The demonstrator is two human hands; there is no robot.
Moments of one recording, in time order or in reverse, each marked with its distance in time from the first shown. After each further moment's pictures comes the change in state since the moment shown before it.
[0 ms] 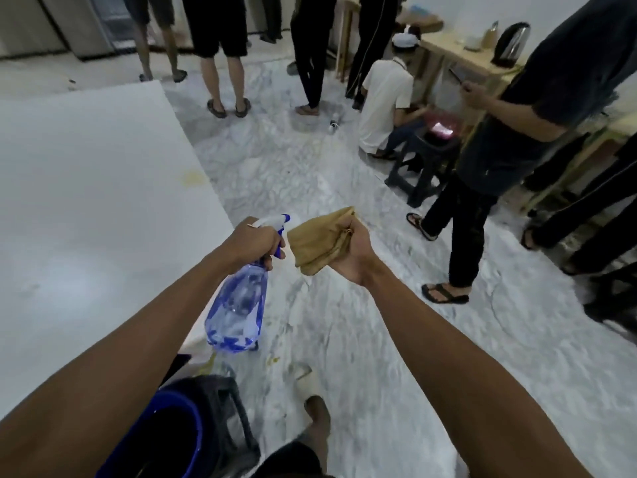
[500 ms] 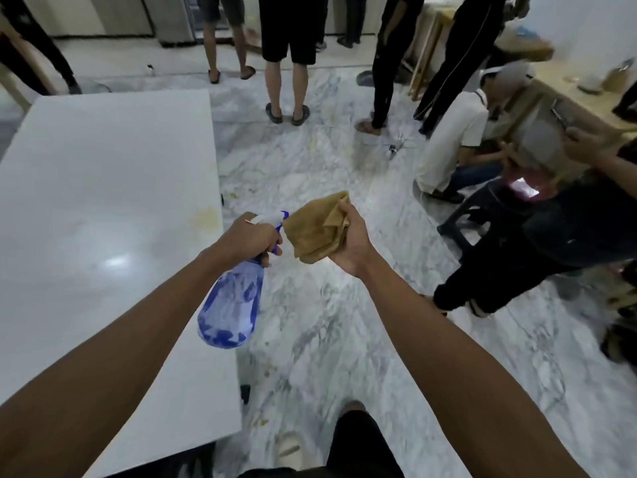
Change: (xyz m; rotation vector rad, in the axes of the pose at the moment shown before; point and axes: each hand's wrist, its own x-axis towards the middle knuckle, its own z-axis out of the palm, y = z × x) left_hand 0.254 0.107 -0.065 -0.040 0.208 -0.066; right_hand 0.305 -0.155 0.014 -0.010 -0.218 0.064
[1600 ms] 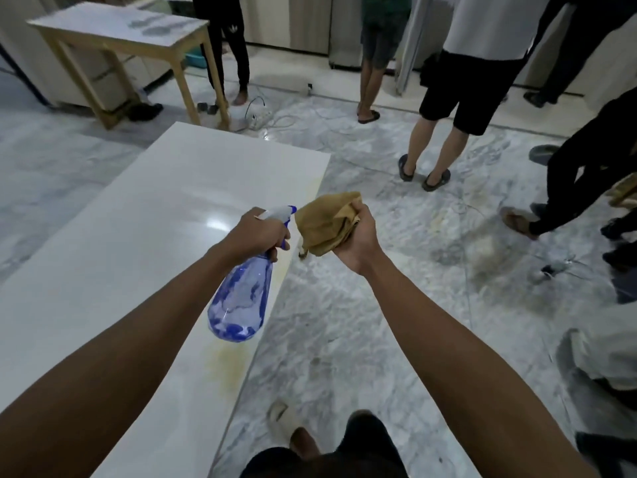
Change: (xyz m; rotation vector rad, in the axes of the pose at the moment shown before) left_hand 0.421 0.090 -0.236 -0.173 0.482 -0.224; right_hand 0.564 -0.139 0.158 -0.109 -0.390 0.237
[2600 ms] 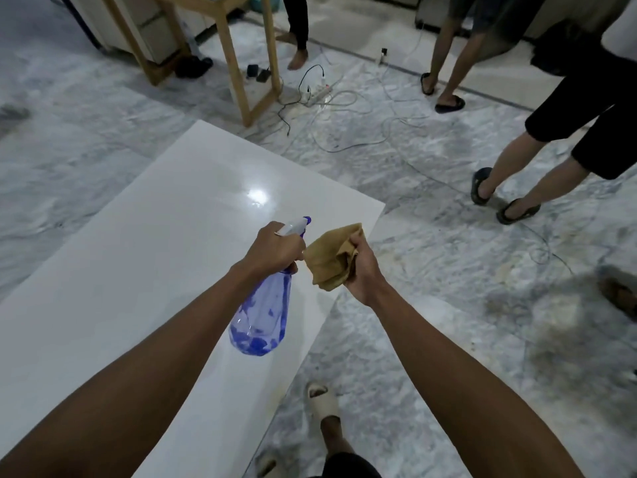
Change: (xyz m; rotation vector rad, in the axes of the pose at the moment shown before) left_hand 0.320 0.069 -0.046 -0.074 0.158 -0.258; right_hand 0.347 -0.044 -0.005 -0.238 -0.045 0.340
